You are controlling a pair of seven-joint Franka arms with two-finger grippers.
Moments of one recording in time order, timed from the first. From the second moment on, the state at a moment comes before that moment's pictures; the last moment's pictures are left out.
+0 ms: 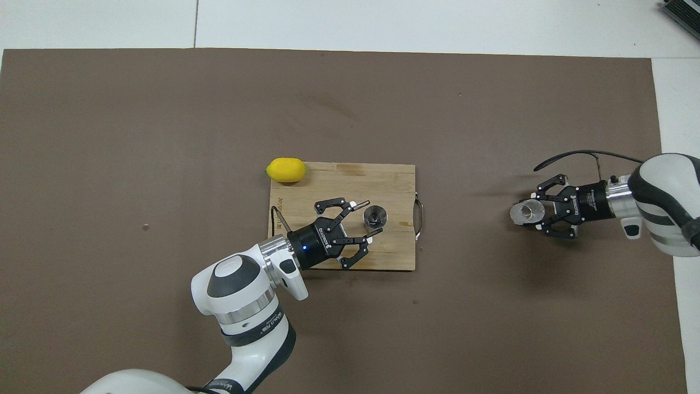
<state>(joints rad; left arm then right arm) -0.58 0.22 -0.06 -2.28 -2.40 2.24 2.76 -0.33 0.37 0.05 -2.02 0.72 1.95 0.82</state>
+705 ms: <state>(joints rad) -0.57 0.24 -0.04 -2.37 -2.37 2.25 2.77 -0.20 0.22 0.05 -2.02 0.74 1.96 1.05</state>
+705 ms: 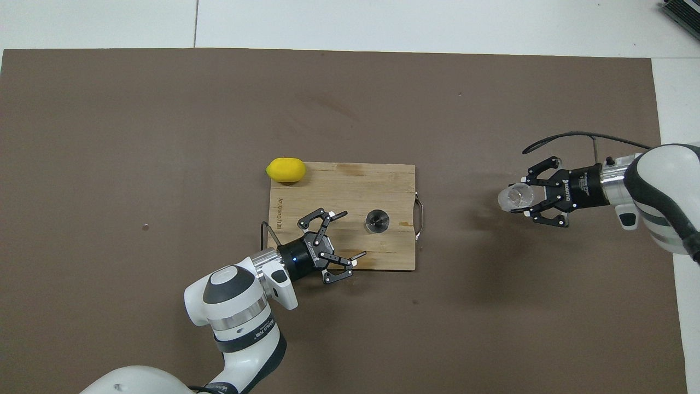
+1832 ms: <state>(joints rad) 0.12 0.15 -0.03 -2.48 -1.47 1.97 2.77 0.26 0.17 0.06 -1.89 0.33 2.07 1.70</state>
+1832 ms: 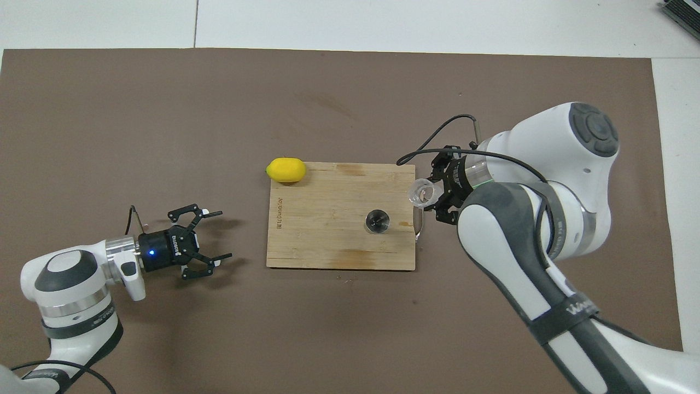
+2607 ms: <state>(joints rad) 0.40 0.15 -0.02 -2.12 -0.86 1.78 2.74 0.41 0.17 0.06 -1.86 0.00 2.08 1.78</state>
